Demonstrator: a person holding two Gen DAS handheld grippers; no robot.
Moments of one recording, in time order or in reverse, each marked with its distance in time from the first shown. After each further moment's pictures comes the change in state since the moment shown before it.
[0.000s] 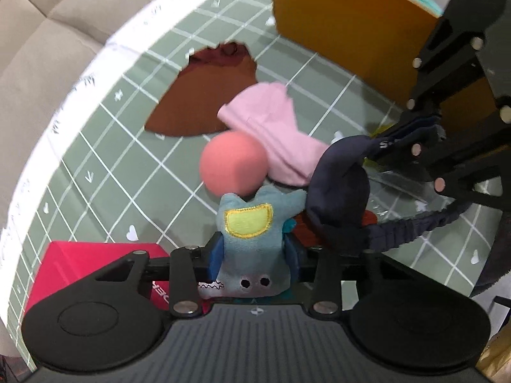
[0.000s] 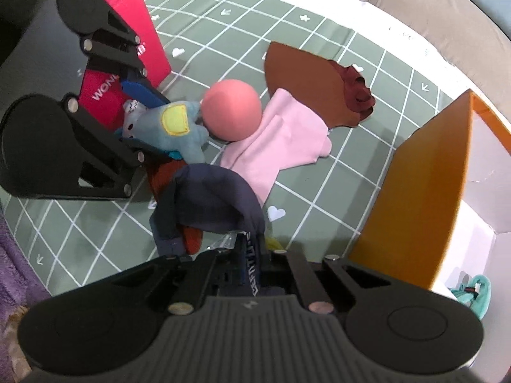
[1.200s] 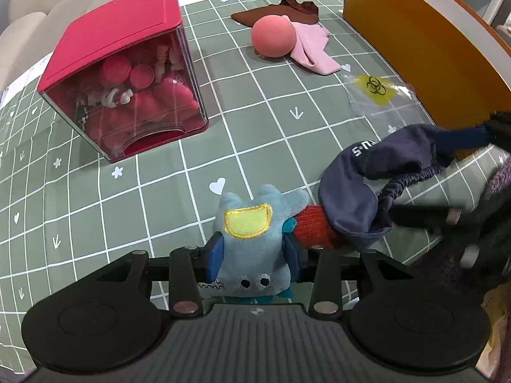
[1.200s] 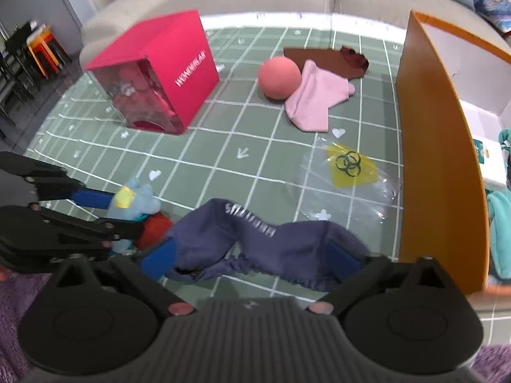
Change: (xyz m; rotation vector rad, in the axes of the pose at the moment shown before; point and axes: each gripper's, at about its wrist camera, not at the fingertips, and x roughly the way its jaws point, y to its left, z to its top) left arm -0.033 -0.070 -0.159 -0.573 -0.108 0.049; right arm -0.026 0.089 -0.129 0.269 -0.305 0.064
